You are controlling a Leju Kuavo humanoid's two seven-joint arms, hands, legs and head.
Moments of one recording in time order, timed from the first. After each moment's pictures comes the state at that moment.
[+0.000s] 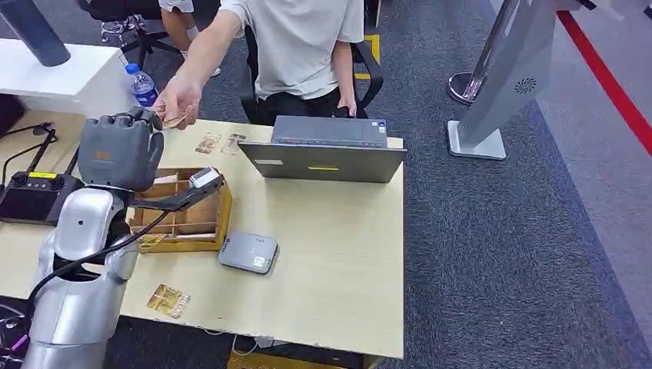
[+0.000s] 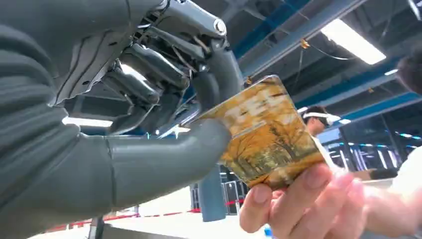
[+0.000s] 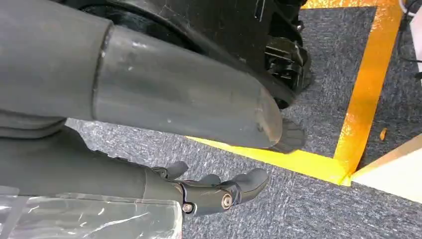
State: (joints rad) left arm -0.43 0.14 -0.21 -1.67 -1.54 0.02 0.02; right arm -0.12 0.17 -0.90 -0.25 1.01 0.06 -0.10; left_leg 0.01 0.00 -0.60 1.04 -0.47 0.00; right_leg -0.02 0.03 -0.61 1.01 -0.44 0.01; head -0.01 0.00
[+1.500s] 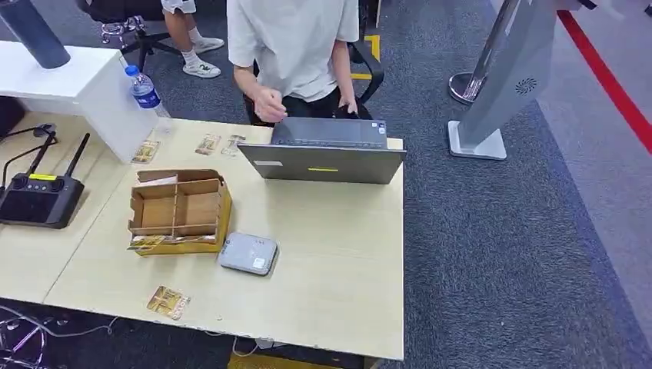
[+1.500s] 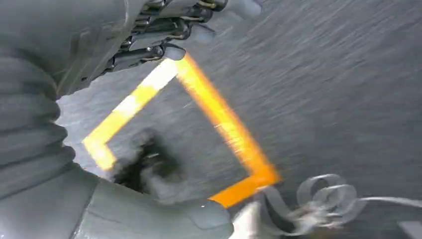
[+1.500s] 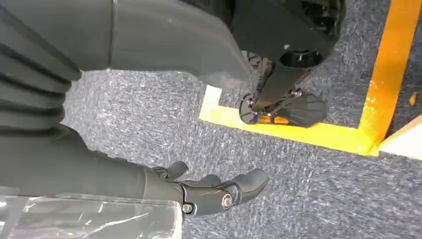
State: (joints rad) left arm -0.06 0.19 1.40 -0.30 -0.23 -0.11 -0.08; right arm -0.08 0.13 -0.97 -0.25 1.07 0.04 -0.12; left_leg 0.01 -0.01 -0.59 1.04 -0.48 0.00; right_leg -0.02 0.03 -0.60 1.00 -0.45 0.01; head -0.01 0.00
